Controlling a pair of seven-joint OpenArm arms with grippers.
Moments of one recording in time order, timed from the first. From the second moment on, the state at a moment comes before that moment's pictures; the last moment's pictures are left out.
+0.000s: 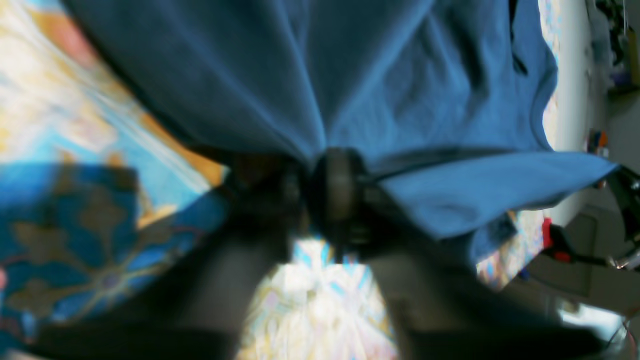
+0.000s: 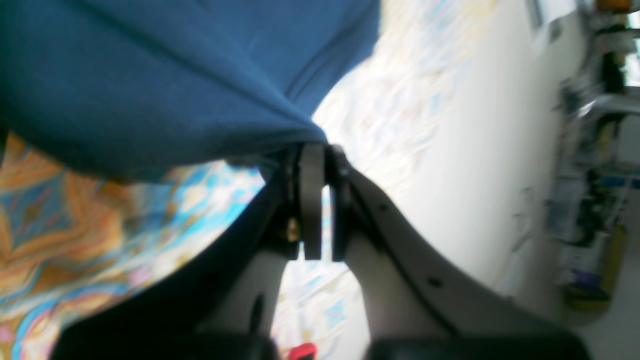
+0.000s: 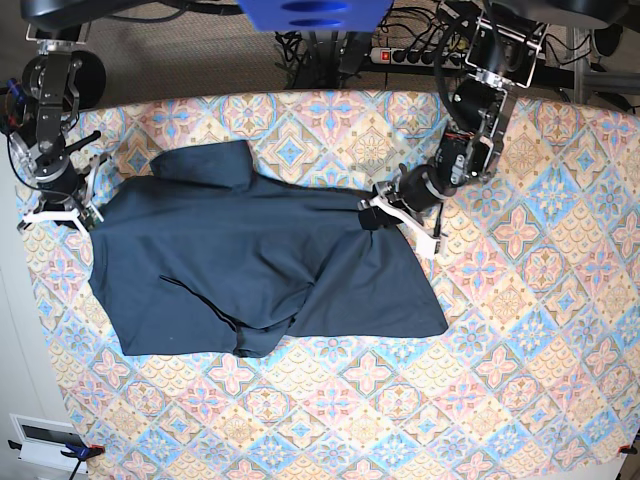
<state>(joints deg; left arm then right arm) 1.9 -17.6 15.0 87.6 -59.7 1.4 37.7 -16.2 30.2 21.7 98.2 -17.2 36.3 -21.8</state>
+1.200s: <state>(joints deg) -33.8 -7.7 -8.8 39.8 -46.5 2.0 44.6 -16.6 30.2 21.7 101.0 -17.6 36.4 -22.3</state>
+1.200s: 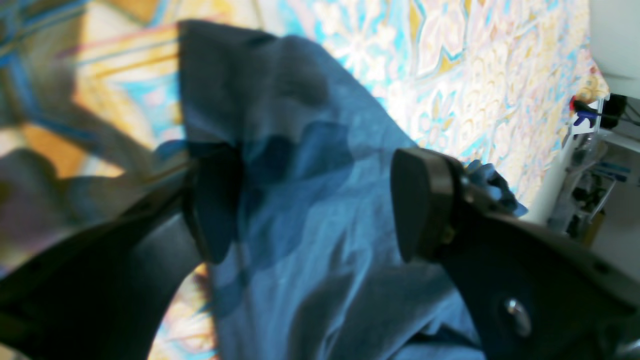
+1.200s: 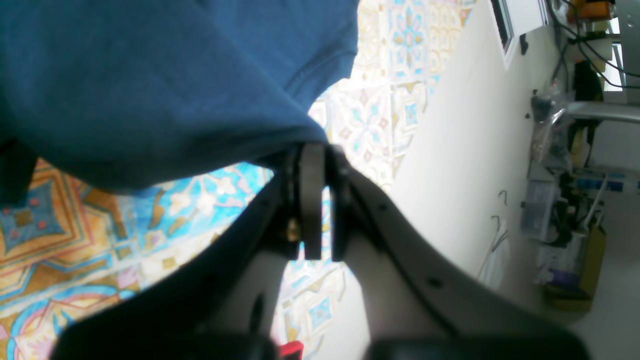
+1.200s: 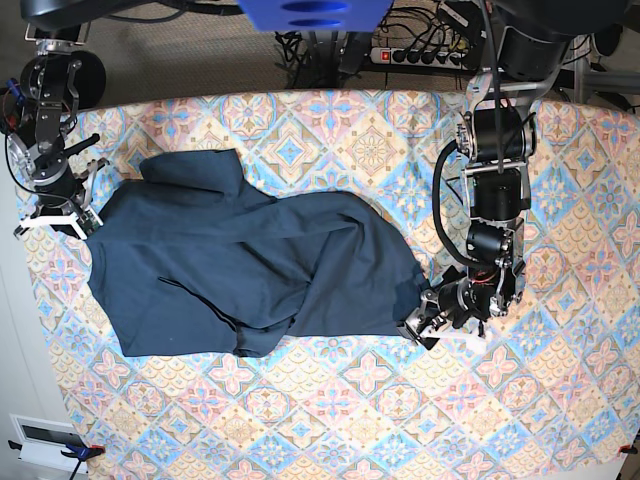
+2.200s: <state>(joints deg) -6.6 -14.9 -24.9 74.1 -51.0 2.7 57.3 -16.5 30.2 21.7 99.2 -17.6 36.4 -22.3</state>
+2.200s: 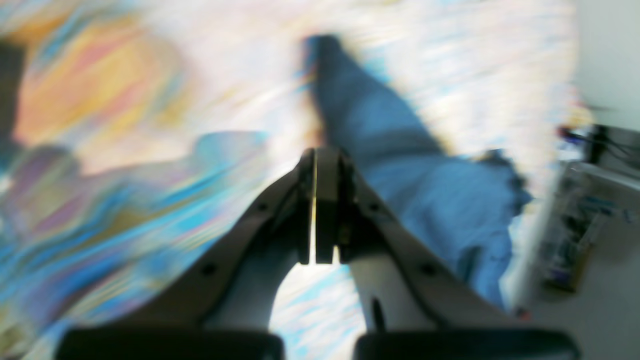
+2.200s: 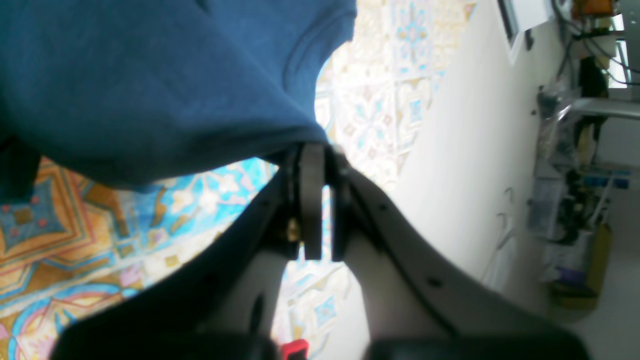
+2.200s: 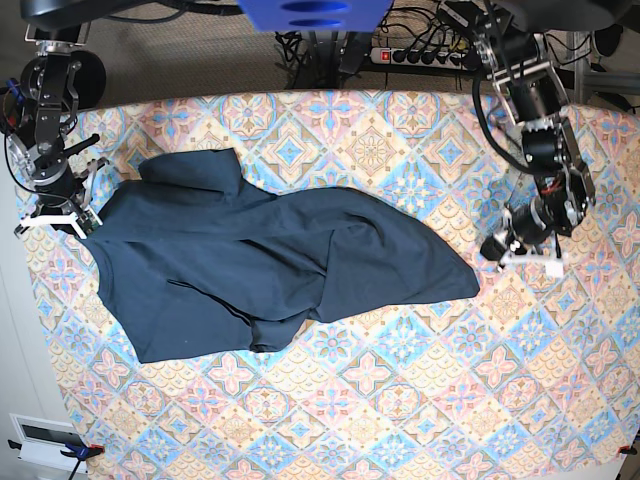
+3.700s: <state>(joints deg) -9.3 -16.8 -24.5 74.3 -51.3 2.5 56.3 -5.5 29.3 37.2 73.4 54.9 35.0 -62.1</state>
